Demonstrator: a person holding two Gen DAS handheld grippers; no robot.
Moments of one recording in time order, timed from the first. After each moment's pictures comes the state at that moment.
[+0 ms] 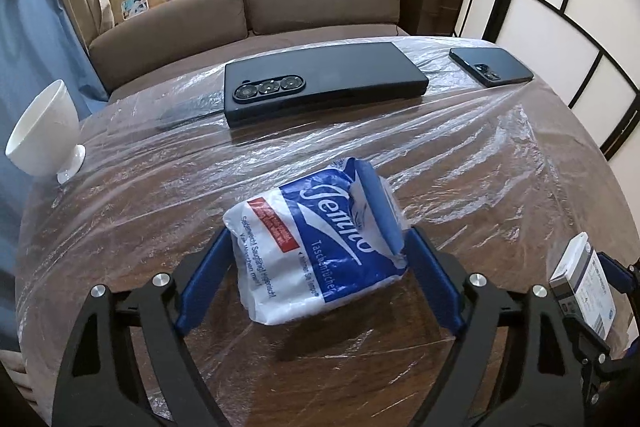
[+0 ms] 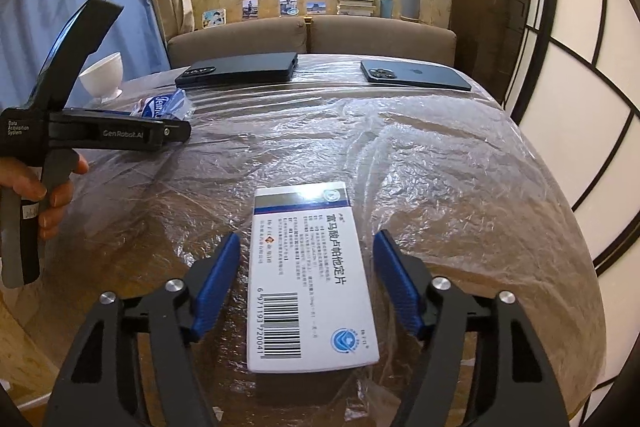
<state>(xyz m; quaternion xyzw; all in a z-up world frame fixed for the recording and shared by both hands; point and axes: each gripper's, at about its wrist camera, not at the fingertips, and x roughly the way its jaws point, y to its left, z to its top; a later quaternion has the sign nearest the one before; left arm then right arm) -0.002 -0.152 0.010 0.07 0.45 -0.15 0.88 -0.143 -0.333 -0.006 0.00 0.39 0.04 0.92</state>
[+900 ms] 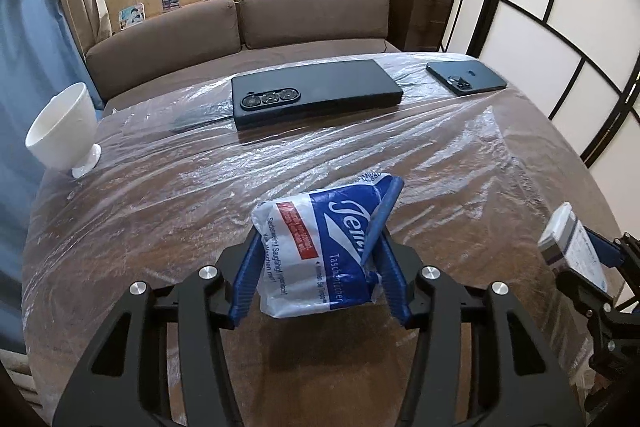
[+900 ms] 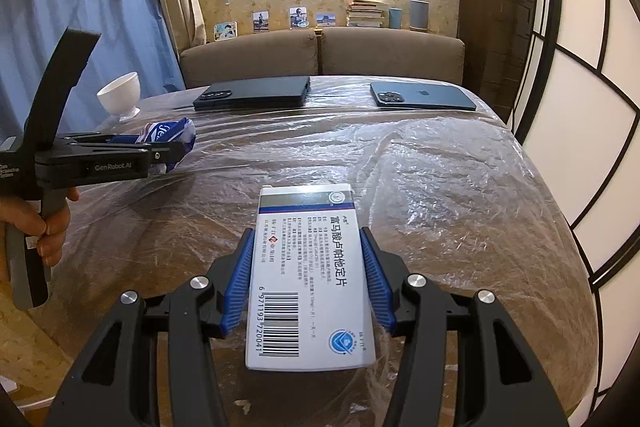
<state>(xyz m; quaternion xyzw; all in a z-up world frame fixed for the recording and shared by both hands) -0.034 -0.140 0.032 0.06 0.43 -0.17 0.88 -0.152 -0.333 0.020 0.02 0.37 0.06 0.93</state>
